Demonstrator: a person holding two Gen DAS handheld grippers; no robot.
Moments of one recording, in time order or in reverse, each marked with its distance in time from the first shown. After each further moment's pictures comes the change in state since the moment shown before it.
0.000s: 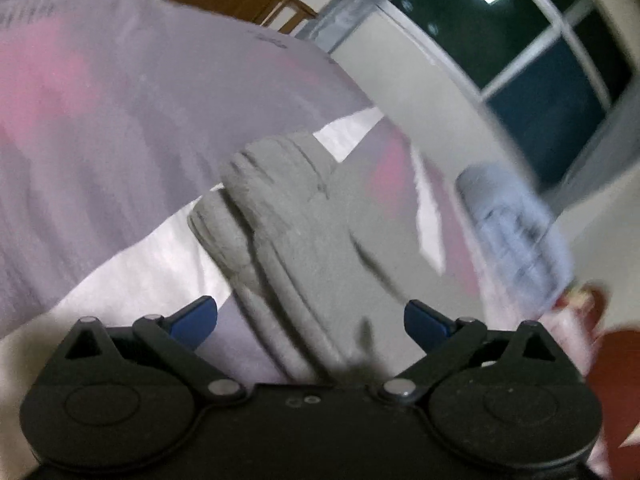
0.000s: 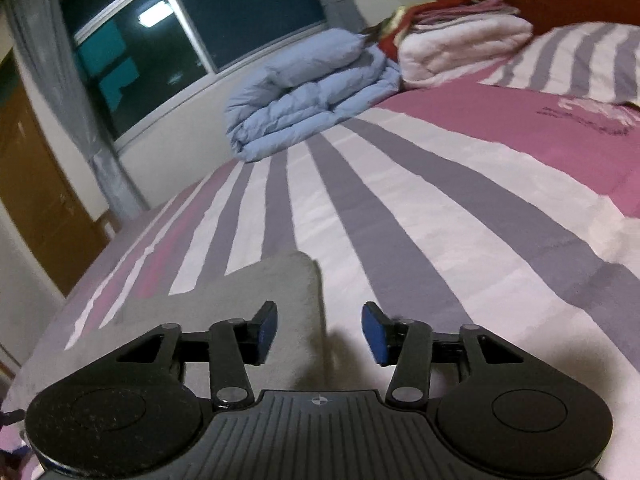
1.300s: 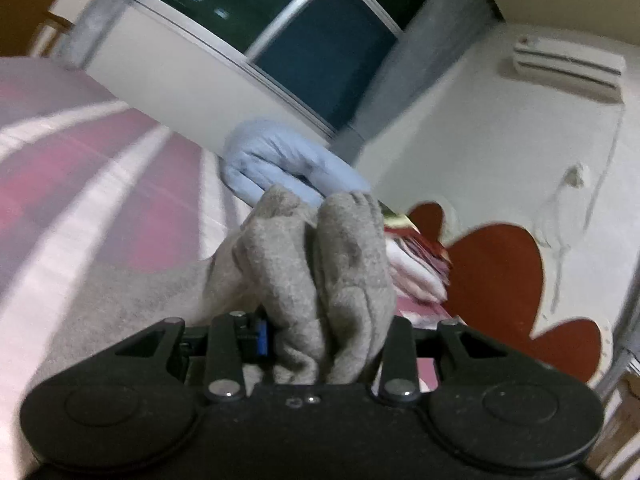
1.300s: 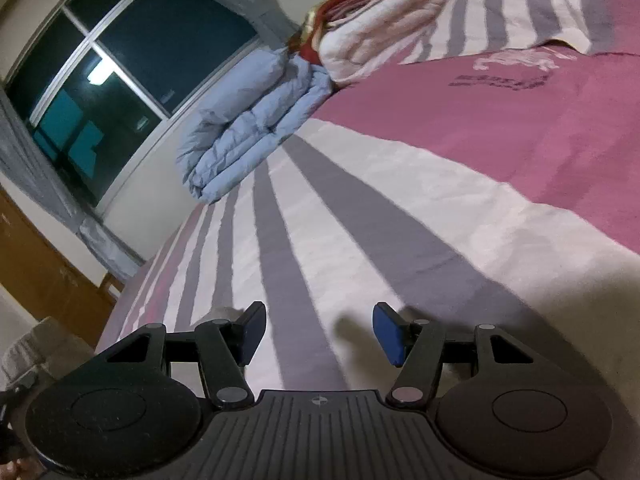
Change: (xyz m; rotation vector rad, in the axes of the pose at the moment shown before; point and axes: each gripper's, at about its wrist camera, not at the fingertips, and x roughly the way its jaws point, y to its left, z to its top) left arm 0.040 -0.253 -0.106 0.398 0.056 -0.514; right arm -0.034 -0.111 0.039 0.279 -0.001 0.030
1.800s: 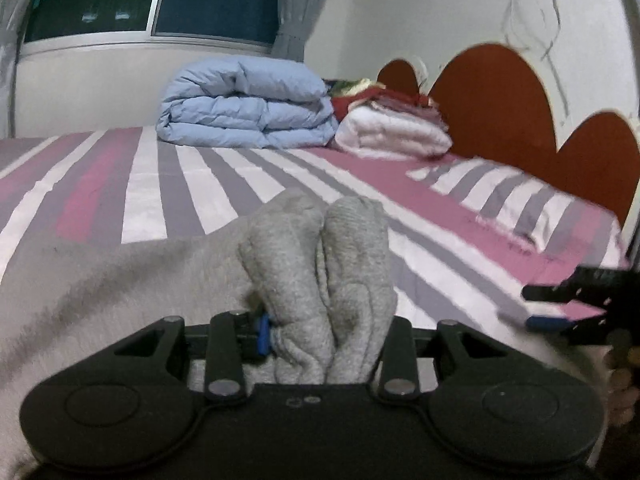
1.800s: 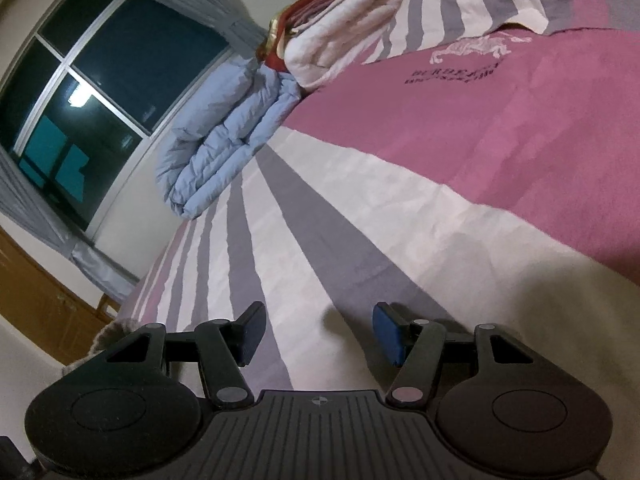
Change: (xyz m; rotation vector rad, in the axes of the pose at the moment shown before) left arm 0.070 -0.085 -0.104 0.488 0.238 0.138; right arm -0.009 -0.029 0.009 0.073 0.003 -0.015
